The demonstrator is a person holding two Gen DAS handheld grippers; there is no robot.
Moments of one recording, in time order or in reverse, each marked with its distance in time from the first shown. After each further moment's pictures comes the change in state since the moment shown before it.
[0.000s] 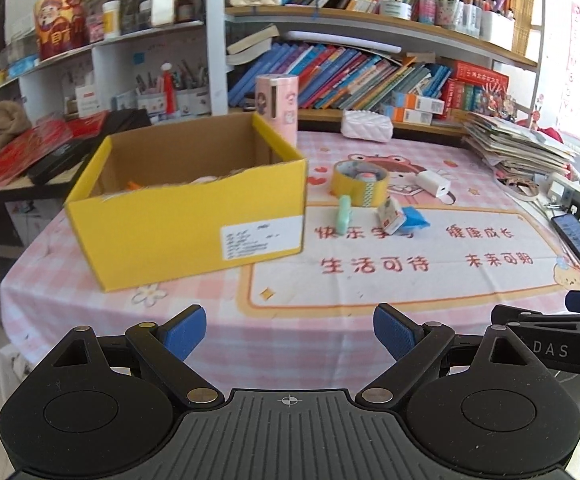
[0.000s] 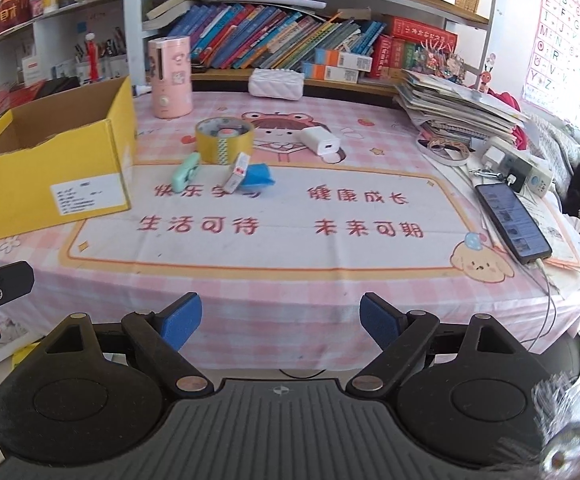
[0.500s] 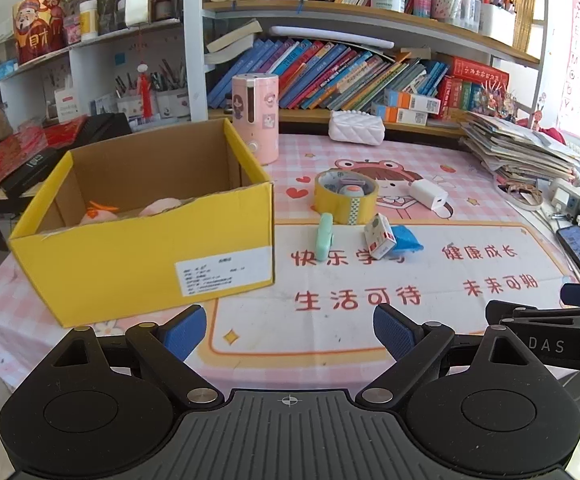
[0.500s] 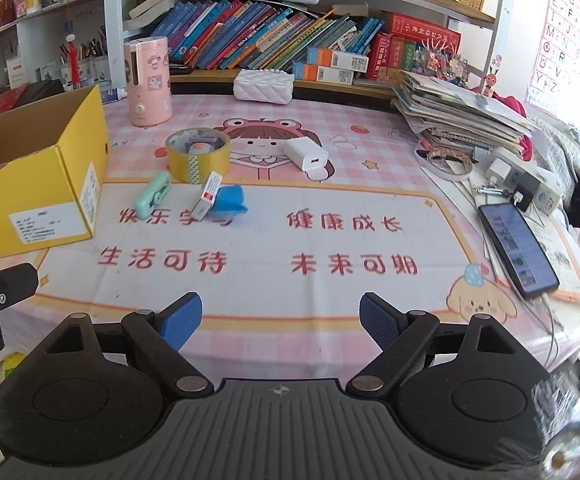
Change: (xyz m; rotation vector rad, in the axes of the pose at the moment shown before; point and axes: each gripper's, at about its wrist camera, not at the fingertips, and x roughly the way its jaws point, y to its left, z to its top) left arm 0.047 -0.024 0.031 0.000 0.016 -0.009; right arm 0.044 -0.023 0.040 -0.020 0.011 0.003
